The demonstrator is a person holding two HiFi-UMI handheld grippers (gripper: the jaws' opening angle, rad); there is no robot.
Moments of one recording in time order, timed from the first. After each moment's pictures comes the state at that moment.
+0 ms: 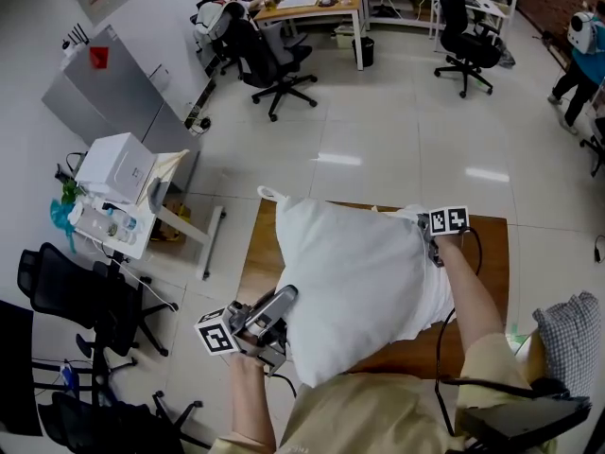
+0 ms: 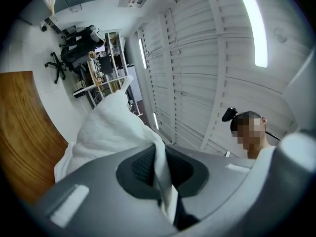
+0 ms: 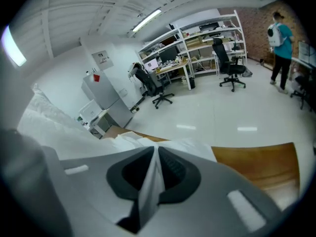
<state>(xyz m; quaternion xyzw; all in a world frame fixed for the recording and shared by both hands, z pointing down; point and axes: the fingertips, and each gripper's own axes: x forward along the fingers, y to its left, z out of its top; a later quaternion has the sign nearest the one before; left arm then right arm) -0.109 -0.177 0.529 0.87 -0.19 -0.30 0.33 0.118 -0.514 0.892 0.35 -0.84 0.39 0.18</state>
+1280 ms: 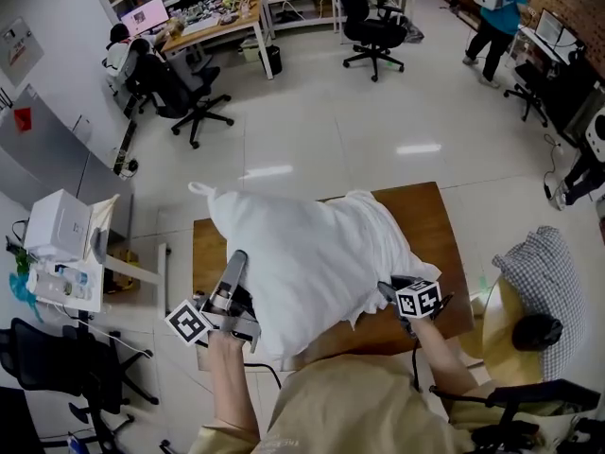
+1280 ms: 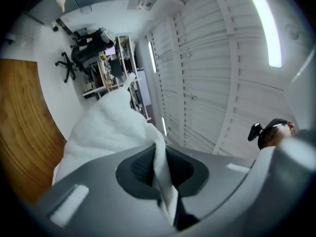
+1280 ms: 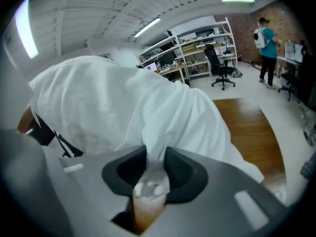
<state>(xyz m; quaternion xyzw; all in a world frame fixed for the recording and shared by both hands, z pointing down) -0.174 -0.244 0.456 0.84 -0.21 -0.35 0.36 0.118 -0.243 0.819 0.41 -0.83 0.33 0.17</state>
